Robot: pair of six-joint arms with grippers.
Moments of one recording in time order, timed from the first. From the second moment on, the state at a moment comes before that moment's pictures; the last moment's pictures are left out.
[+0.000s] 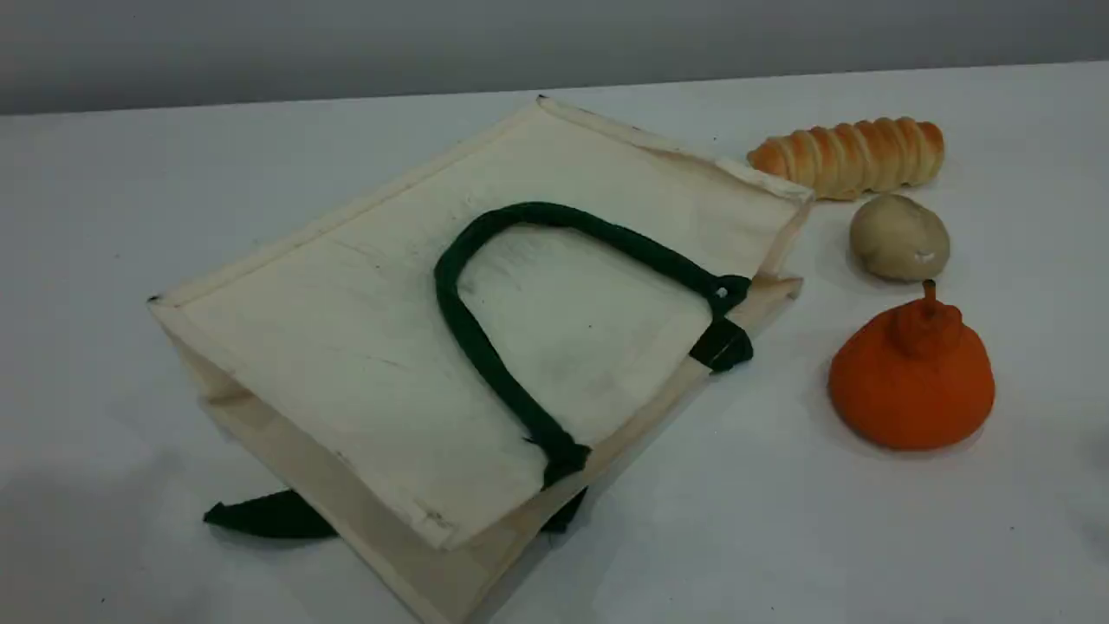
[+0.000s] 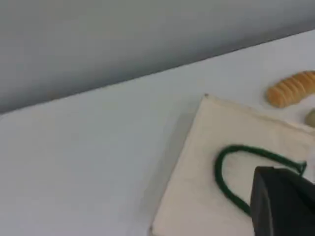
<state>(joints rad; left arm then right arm) -0.26 1.04 -1.55 -0.08 1.22 0.07 0.26 0.98 -1.23 0.02 1.09 -0.02</state>
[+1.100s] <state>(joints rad) -0.26 0.22 -0.53 -0.08 1.12 0.07 0.26 0.01 -0.51 0.18 1.08 -0.20</state>
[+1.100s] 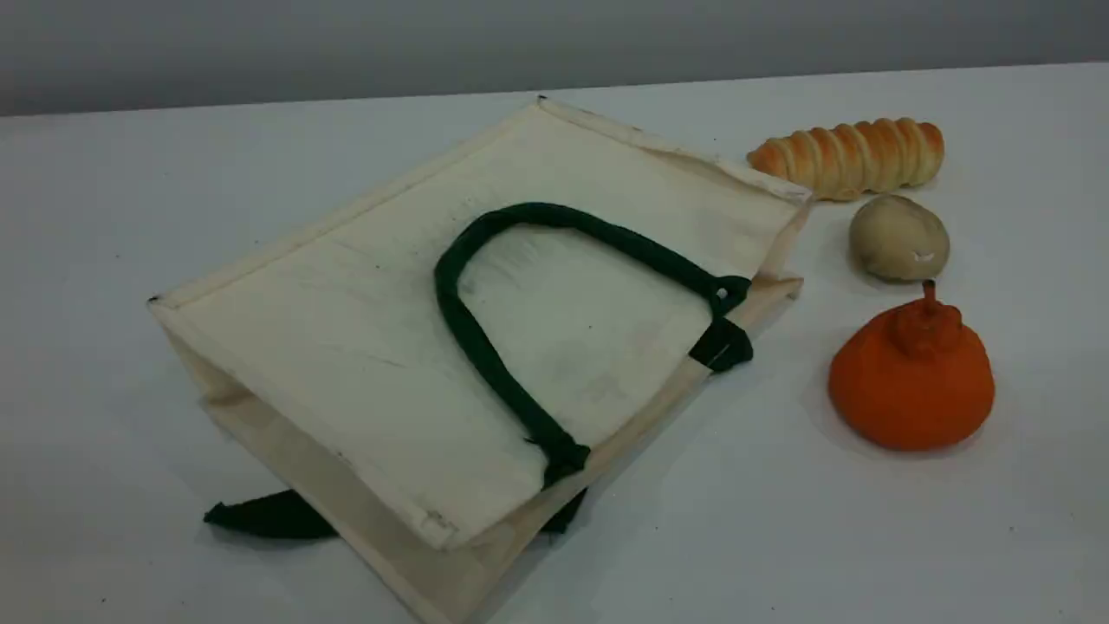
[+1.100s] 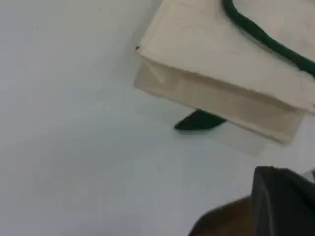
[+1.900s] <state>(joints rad) -0.24 0.22 -0.50 -0.11 1.08 0.08 0.26 0.01 -0.51 0.18 1.08 -0.19</state>
